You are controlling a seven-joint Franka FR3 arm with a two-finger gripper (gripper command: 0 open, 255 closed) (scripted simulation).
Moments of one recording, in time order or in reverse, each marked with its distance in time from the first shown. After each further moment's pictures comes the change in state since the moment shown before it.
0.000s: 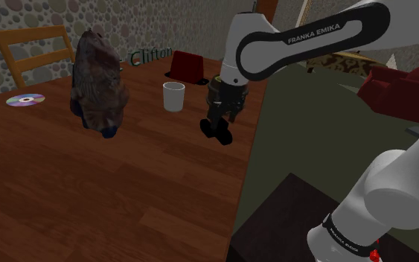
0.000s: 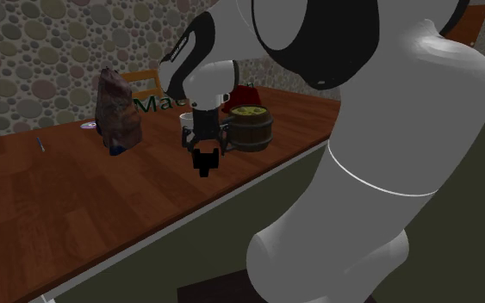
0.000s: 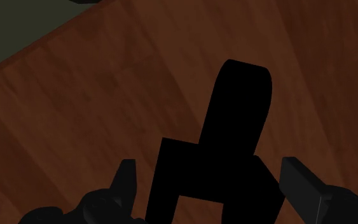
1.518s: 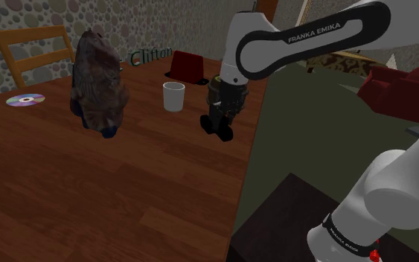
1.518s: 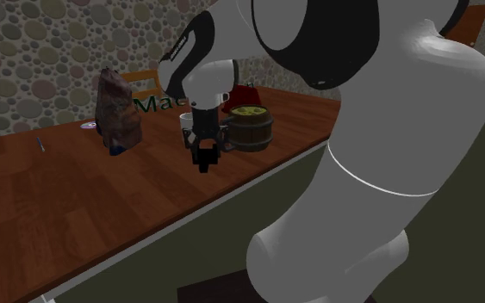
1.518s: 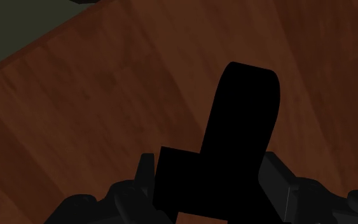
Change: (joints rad) arm 0.001 0.000 0.001 0.006 0.000 -0.005 0.002
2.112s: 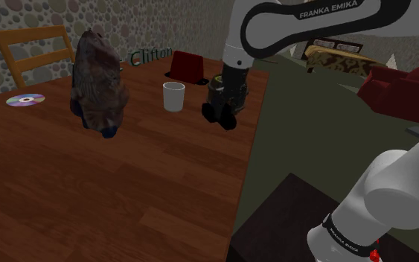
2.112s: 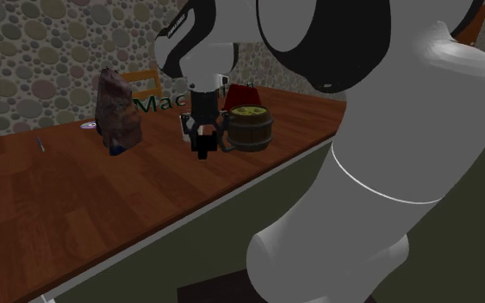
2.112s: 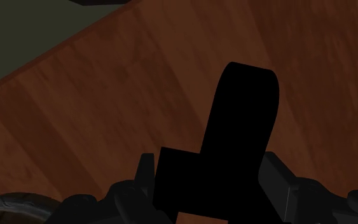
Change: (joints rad) arm -0.001 -0.035 -0.007 0.090 0.003 -0.124 -0.003
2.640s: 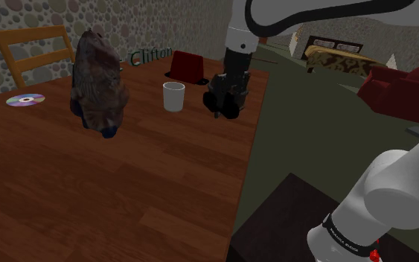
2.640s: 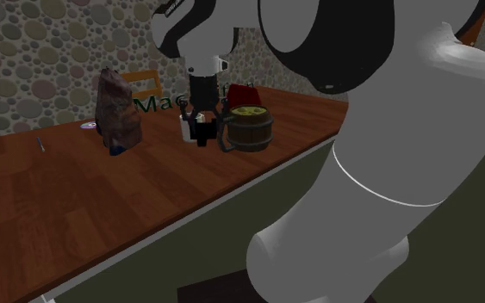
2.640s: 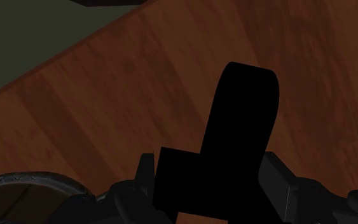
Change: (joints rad) arm -0.002 -0.012 -0.006 0.093 -0.001 -0.105 -0.001
